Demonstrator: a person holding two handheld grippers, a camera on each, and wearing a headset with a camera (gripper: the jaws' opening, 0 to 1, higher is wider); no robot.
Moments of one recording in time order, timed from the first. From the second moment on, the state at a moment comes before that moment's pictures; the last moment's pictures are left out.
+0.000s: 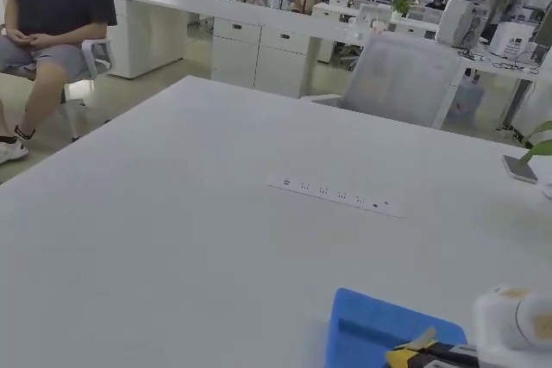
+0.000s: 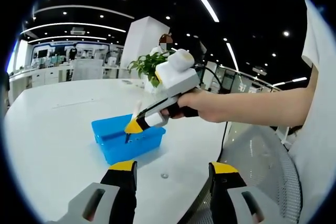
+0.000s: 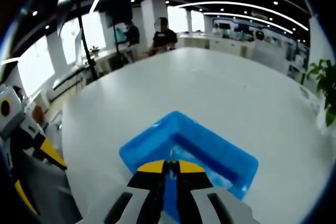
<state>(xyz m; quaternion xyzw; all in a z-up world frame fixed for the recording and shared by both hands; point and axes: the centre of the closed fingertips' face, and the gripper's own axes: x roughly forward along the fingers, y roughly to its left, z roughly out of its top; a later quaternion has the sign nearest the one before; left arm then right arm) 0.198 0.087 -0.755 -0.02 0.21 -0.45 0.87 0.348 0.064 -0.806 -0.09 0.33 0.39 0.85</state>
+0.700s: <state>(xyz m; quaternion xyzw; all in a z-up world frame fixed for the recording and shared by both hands) 0.198 0.086 -0.755 -0.02 0.21 -0.46 0.86 0.351 0.065 -0.745 -0.09 0.27 0.39 0.88</state>
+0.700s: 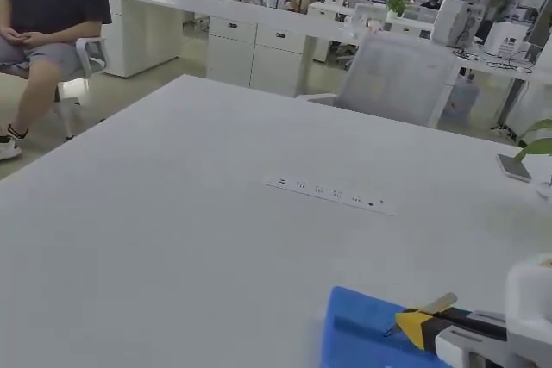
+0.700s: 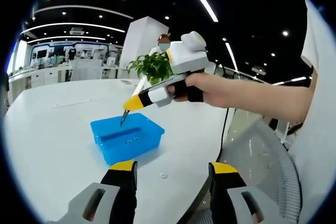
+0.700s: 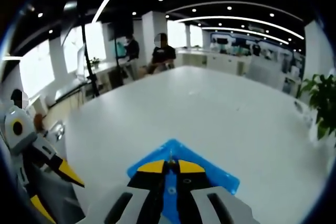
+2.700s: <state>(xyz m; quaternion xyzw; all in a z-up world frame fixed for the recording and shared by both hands) 0.193 0.084 -0.756 -0.01 0.21 -0.46 0.86 0.265 0.057 -0.783 -0.08 0.31 0.40 0.86</state>
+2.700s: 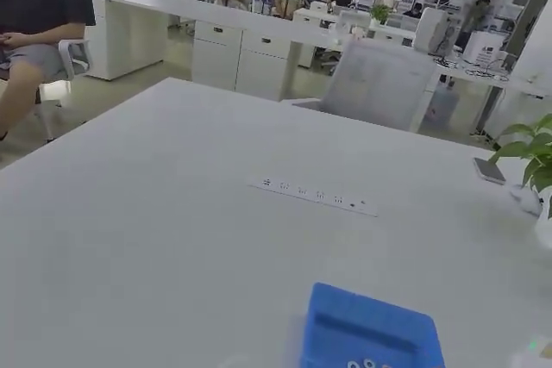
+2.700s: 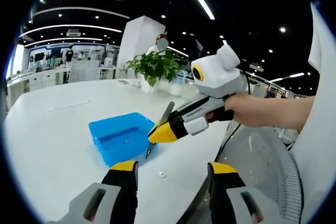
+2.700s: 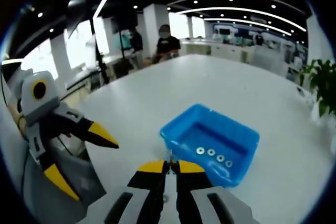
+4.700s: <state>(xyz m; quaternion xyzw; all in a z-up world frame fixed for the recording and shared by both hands) 0.194 0.083 -0.755 -0.01 0.21 -0.47 0.86 0.222 0.071 -0.818 -0.12 0.37 0.44 0.81</state>
